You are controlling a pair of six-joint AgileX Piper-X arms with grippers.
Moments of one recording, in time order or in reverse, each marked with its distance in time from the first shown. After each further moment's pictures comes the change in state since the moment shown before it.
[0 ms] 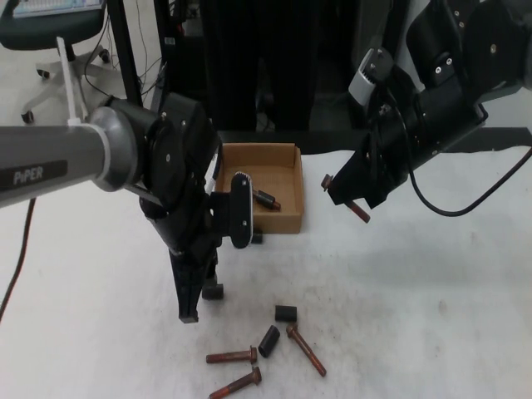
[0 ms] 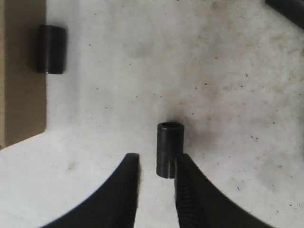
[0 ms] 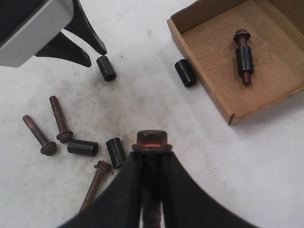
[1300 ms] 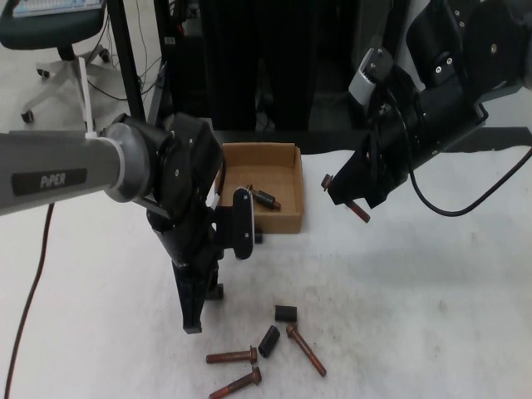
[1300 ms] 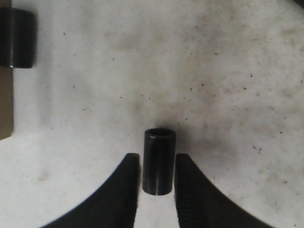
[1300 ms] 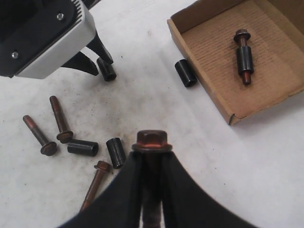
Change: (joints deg) left arm 0.0 3.0 0.0 -0.4 -0.2 -1.7; right arm 0.0 0.0 0.0 0.0 0.0 0.0
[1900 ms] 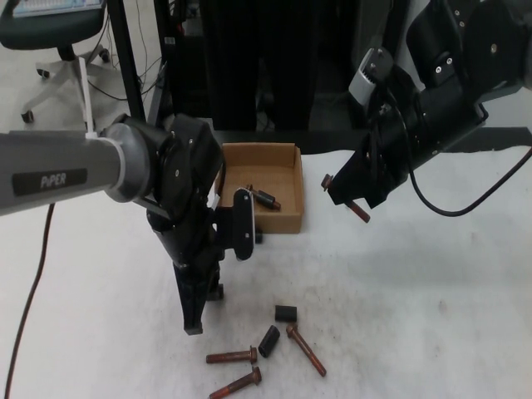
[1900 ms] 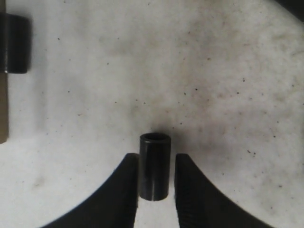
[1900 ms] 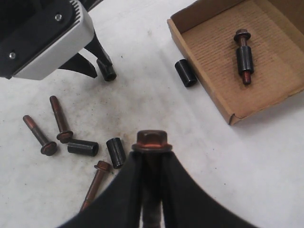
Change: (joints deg) left arm 0.0 1.1 -0.1 -0.8 1.0 0.0; right arm 0.0 0.0 0.0 0.0 0.0 0.0
